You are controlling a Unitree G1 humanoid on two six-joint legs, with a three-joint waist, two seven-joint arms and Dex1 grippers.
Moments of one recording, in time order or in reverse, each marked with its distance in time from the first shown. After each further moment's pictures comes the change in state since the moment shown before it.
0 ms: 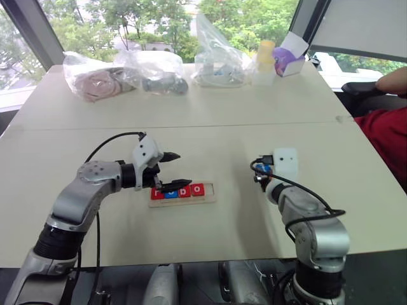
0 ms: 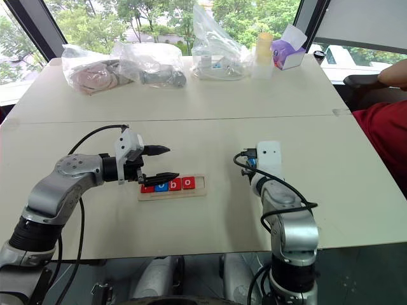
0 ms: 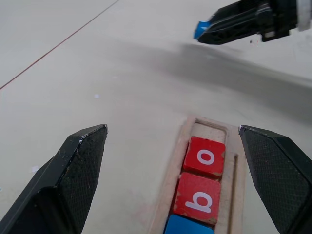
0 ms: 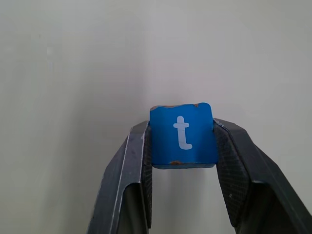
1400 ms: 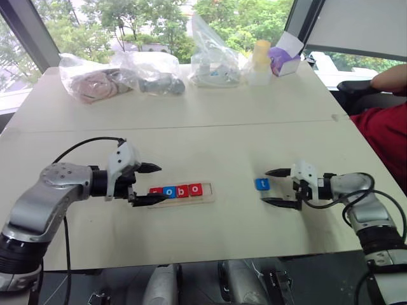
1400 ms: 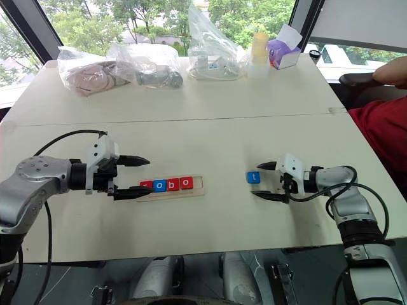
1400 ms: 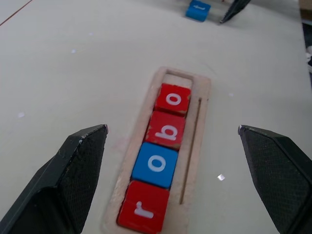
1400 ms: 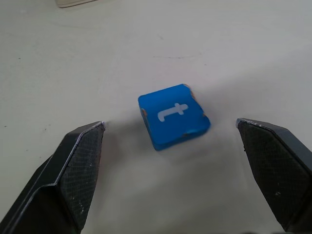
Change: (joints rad) left arm 0.111 0.216 0.117 -0.104 -0.079 0.108 -0.132; right arm -0.166 -0.661 0.097 1.134 0.191 -1.438 1.258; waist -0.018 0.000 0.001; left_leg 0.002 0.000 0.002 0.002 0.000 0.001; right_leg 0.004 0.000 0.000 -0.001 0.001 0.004
